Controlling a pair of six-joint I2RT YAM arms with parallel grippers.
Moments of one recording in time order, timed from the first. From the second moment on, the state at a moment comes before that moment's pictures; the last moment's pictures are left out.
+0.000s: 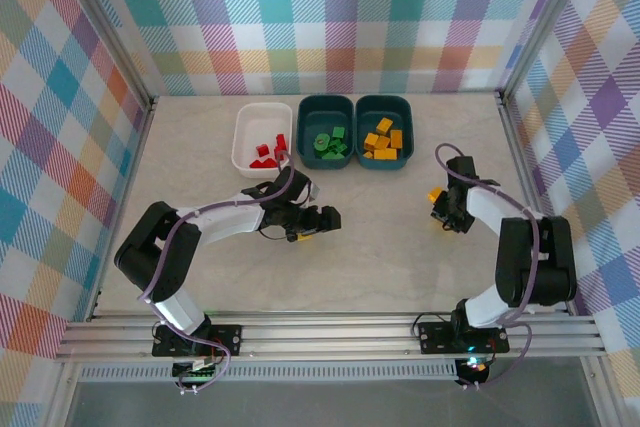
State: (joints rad) left arm -0.66 1.66 0.94 -0.30 0.43 -0.76; right arm 0.04 1.50 0.81 -0.58 0.06 0.64
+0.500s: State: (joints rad) left arm -0.50 1.61 0.93 -0.26 0.43 -0.84; right arm 0.25 1.40 1.02 -0.64 -0.03 0.64
